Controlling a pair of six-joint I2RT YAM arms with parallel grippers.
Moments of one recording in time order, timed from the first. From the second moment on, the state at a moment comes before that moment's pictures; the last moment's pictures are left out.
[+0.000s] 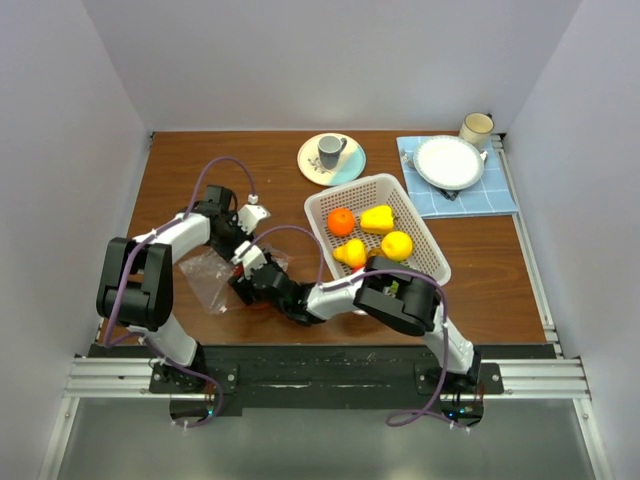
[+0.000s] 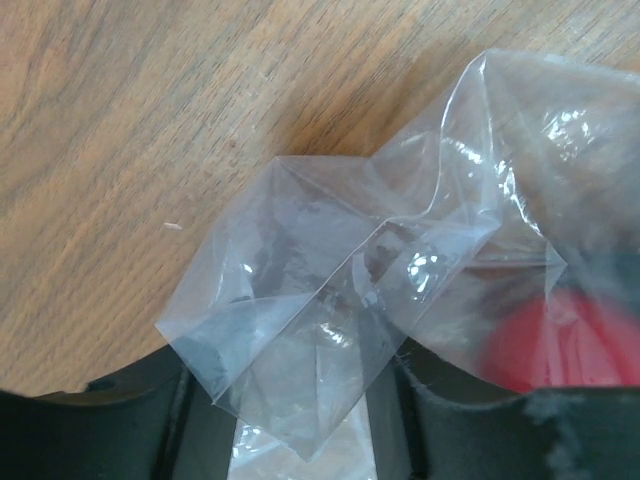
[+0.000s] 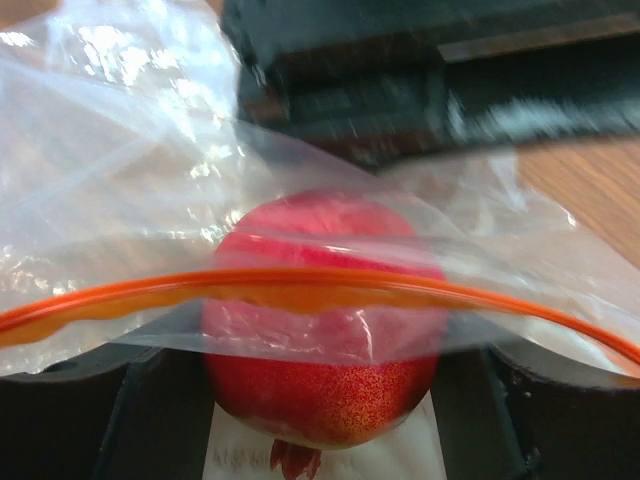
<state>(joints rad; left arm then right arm) -0.15 1.66 0.96 -0.49 0.15 0.63 1.21 2.19 1.23 0.58 0.40 0.11</state>
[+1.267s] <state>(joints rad) -0.18 1.46 1.43 -0.59 0.33 0.43 0.85 1.35 0.96 -0.11 0.72 0.27</state>
